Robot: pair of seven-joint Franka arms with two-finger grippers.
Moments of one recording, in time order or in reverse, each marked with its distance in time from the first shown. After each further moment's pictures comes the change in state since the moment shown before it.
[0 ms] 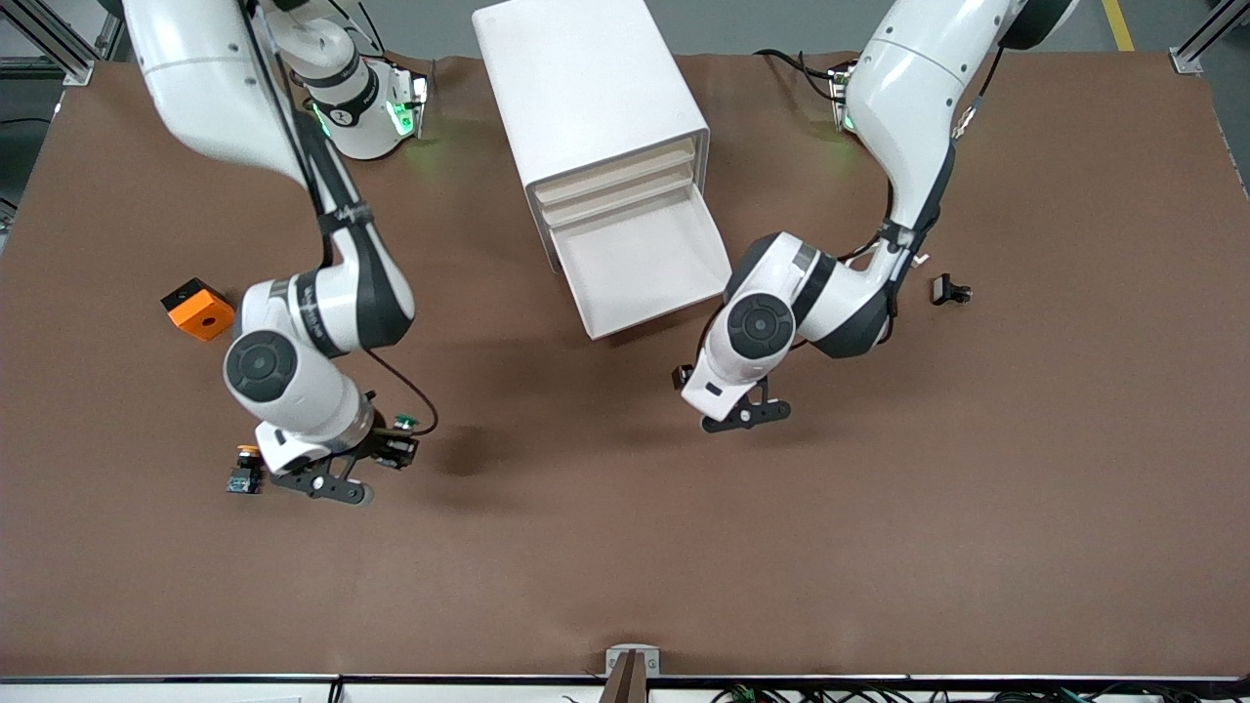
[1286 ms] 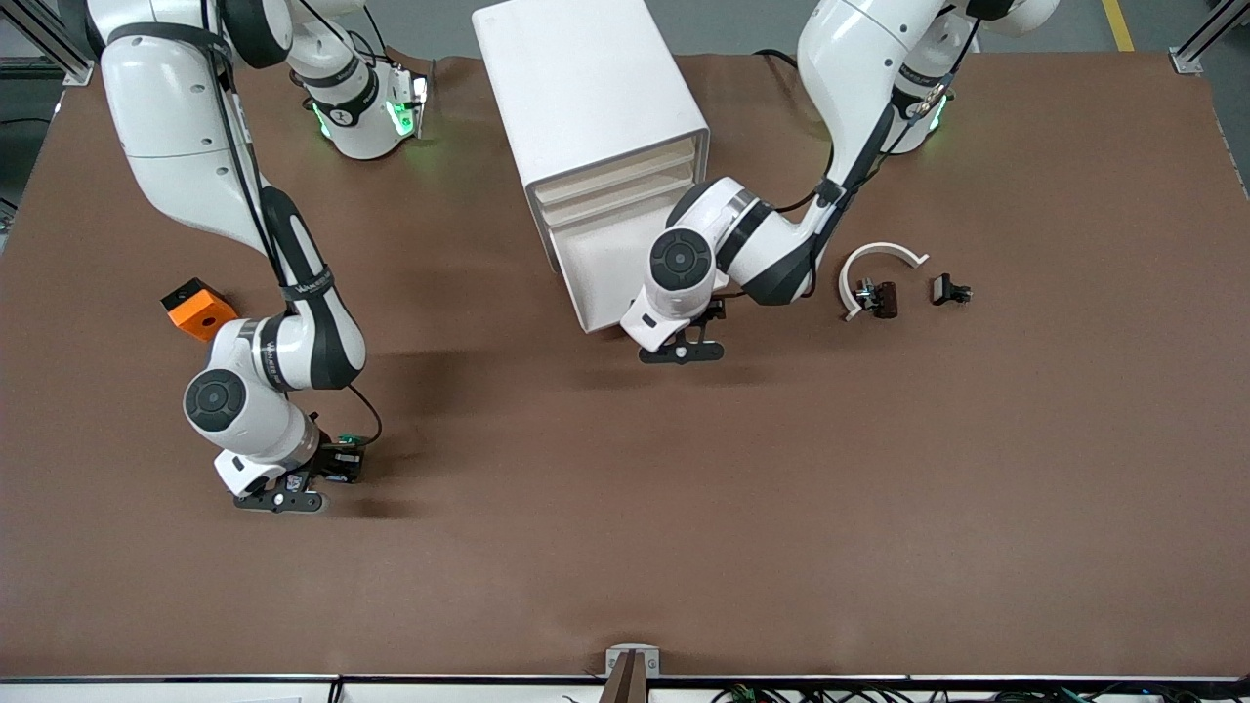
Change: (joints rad) left arm -0.149 -0.038 -0.004 -0.087 -0.030 0.001 0.001; right arm -0.129 0.097 0.002 -0.096 0.000 0.213 -0.266
